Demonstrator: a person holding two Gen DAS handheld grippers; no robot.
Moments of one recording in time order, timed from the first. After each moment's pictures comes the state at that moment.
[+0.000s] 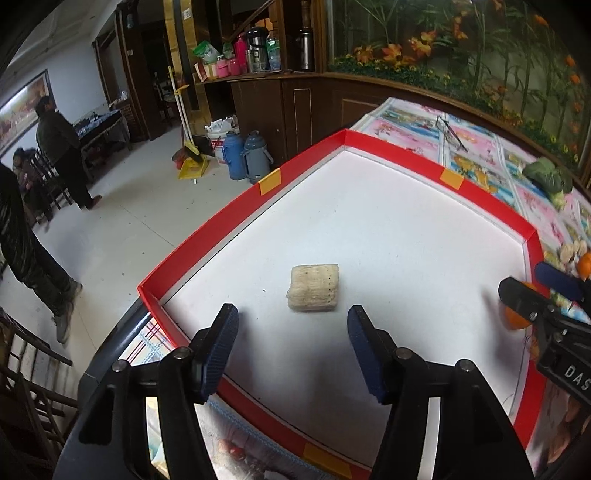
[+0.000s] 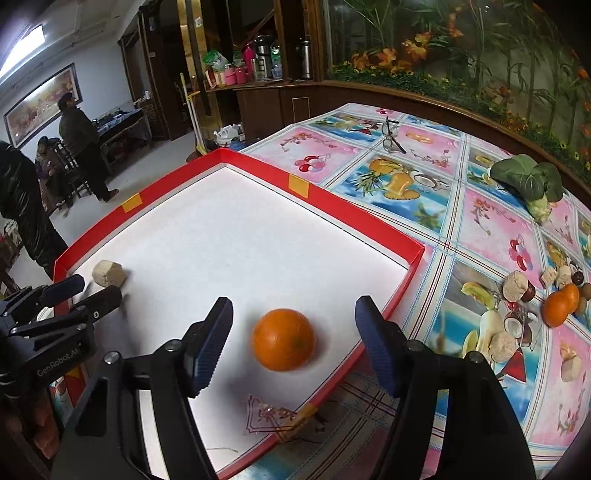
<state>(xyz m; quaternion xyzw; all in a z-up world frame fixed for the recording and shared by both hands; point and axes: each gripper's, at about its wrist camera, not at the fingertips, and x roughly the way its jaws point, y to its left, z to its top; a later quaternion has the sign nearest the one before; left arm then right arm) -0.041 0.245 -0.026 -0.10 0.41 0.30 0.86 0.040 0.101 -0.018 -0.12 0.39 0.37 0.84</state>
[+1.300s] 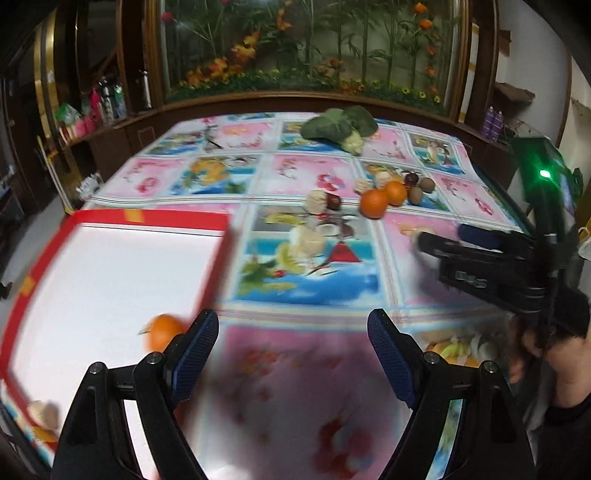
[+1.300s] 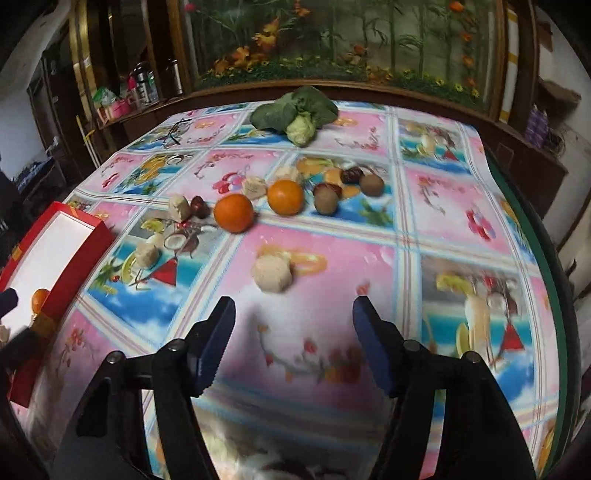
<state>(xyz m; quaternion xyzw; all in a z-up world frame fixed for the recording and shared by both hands) 0.025 0.014 -0.008 -0.04 0.40 0.06 0.91 0.109 -0.150 -0.022 -0.07 0.40 0.19 0.89</state>
